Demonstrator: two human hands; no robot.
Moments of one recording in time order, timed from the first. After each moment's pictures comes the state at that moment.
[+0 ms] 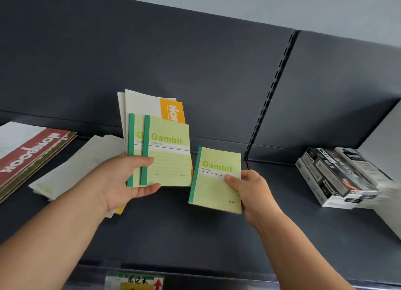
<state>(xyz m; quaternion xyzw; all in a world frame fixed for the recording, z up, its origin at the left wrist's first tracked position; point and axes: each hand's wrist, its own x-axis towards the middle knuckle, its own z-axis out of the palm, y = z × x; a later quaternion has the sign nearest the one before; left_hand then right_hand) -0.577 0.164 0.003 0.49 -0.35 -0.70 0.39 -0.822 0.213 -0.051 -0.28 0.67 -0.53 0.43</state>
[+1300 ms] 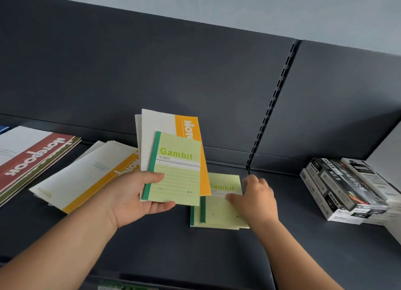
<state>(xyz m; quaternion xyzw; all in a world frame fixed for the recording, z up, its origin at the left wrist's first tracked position) -0.593 0.168 -0.018 0.44 -0.34 -0.75 0.36 -0.842 0.204 -0.064 -0.49 0.84 -0.22 0.10</state>
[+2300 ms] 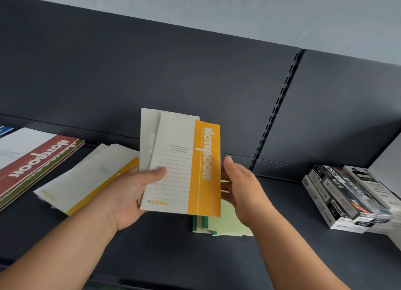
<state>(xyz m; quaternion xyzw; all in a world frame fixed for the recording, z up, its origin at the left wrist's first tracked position) -0.585 0.171 -0.008 0.43 -0.40 -0.72 0.38 -0.798 0.197 -0.011 -0.39 0.64 -0.48 0.45</state>
